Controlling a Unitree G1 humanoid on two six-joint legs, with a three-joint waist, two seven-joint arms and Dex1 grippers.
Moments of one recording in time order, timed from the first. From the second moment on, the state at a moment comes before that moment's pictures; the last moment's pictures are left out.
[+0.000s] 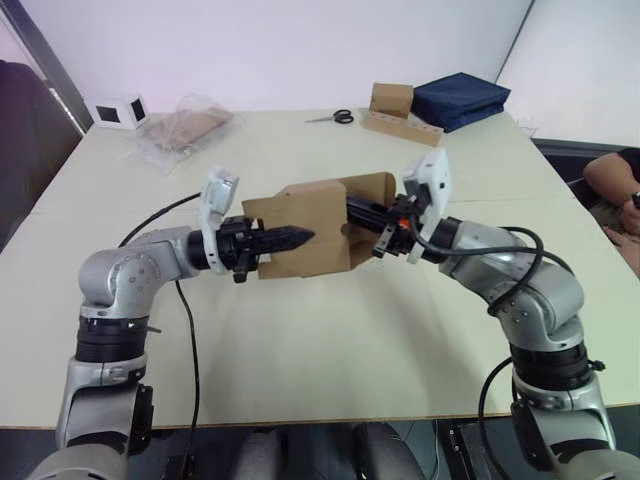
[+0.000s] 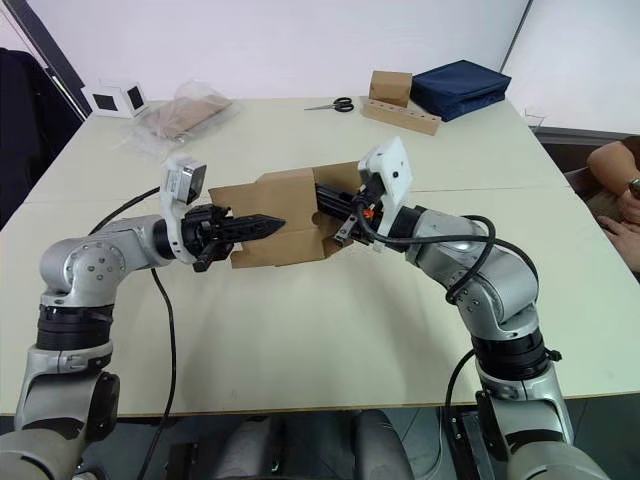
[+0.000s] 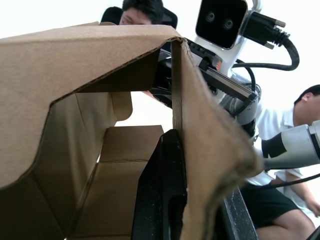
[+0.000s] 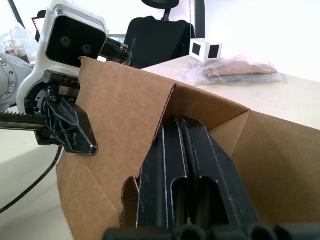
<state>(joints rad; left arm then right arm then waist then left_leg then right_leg) -0.65 0.51 0.13 -0.04 -0.85 0.98 -1.12 -0.60 -0.48 0.04 -0.40 0.69 0.74 0.55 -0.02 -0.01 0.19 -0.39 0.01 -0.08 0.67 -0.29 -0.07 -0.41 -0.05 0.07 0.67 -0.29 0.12</state>
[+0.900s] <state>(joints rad) -0.67 0.51 0.16 0.00 -0.87 0.95 -1.06 -0.38 -0.67 -0.14 -0.50 0.71 0.79 0.61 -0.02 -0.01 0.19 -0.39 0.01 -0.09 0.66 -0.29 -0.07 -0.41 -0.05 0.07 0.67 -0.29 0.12</state>
